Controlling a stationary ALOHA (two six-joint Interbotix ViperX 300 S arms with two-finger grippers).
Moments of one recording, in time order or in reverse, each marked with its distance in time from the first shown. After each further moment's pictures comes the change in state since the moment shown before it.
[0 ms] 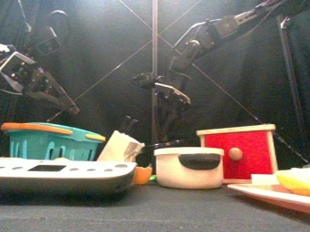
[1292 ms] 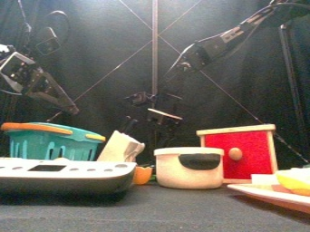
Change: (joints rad) left arm 0.002 -0.002 0.002 0.000 0.002 0.000; right arm -0.028 0.112 -0.026 -0.020 -0.135 -0.002
